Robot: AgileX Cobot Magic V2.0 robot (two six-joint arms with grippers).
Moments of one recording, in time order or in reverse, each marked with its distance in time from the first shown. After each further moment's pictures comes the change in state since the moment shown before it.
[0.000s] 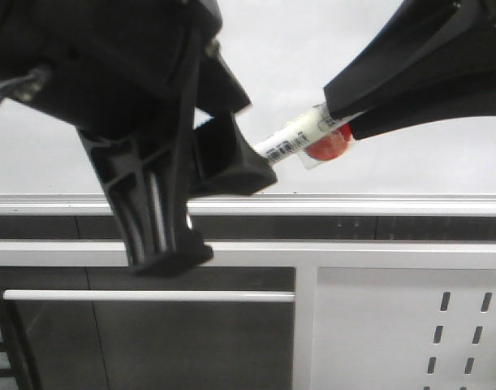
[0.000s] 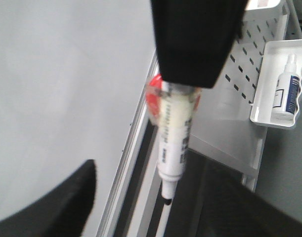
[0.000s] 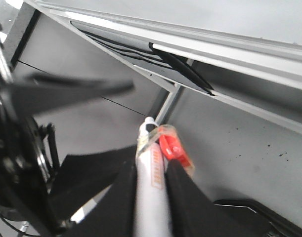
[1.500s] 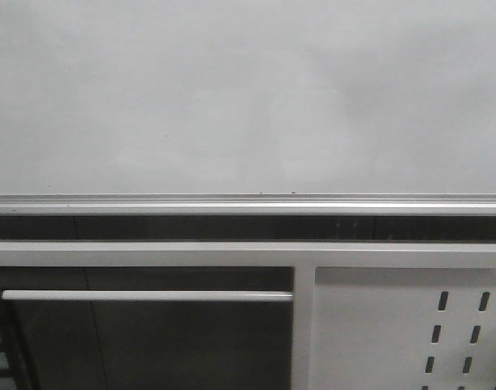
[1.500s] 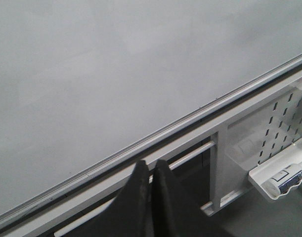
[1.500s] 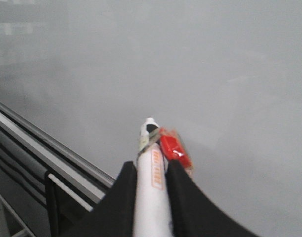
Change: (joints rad) left arm -0.218 -0.463 0.145 -0.193 0.502 -0.498; right arm 0.643 -0.453 0.352 0.025 -1.178 -0.511
